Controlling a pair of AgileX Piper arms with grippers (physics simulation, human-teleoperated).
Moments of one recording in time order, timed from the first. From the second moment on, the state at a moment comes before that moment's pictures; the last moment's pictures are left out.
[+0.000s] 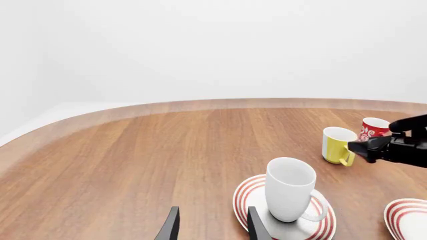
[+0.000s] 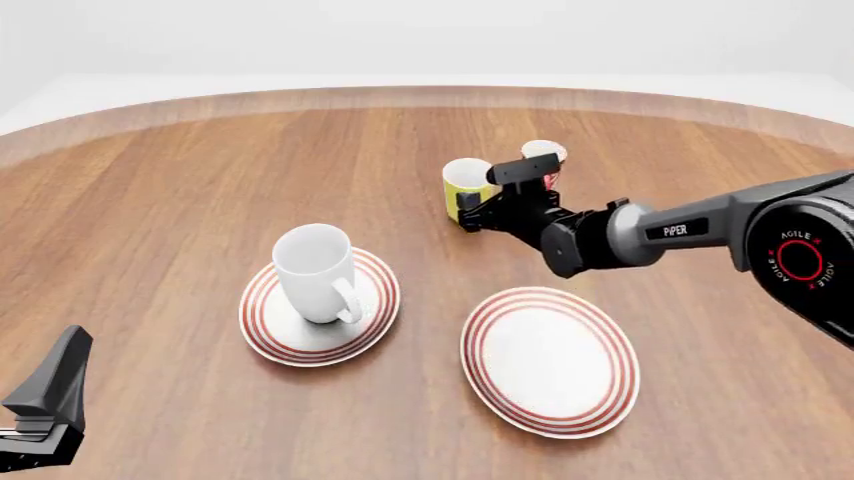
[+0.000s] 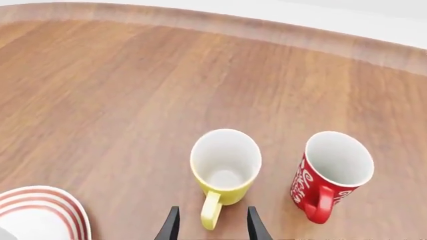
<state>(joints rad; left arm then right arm) 0.00 0.00 0.00 0.00 0.00 0.39 2.11 -1.21 -0.46 0.03</state>
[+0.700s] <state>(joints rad) 0.00 0.00 0.00 0.00 0.00 0.38 2.22 -1.29 -0.43 0.03</state>
